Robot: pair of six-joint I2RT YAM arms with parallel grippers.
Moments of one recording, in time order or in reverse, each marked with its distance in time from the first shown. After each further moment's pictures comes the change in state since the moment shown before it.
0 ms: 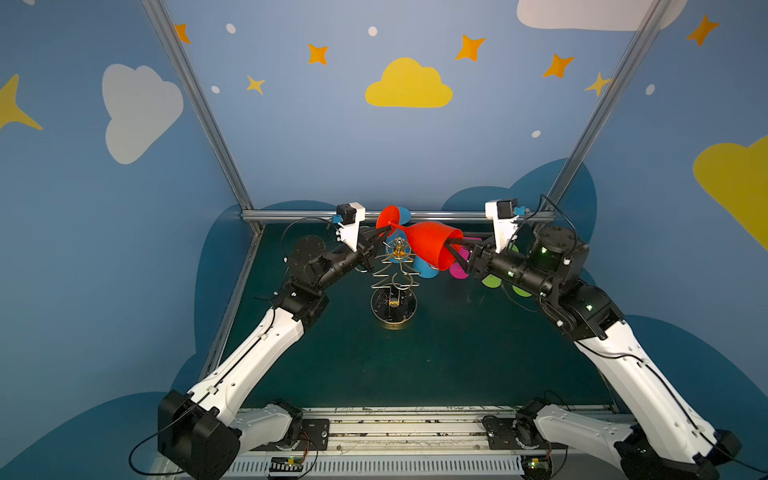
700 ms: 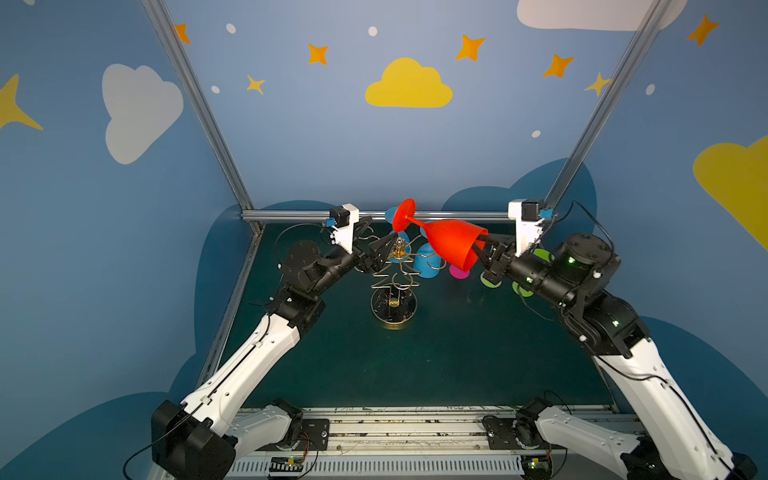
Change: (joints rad) left arm 0.014 -0.066 -0.031 0.010 -0.077 0.013; right arm -0.026 -0.117 0.028 -0.072 0.105 -0.053
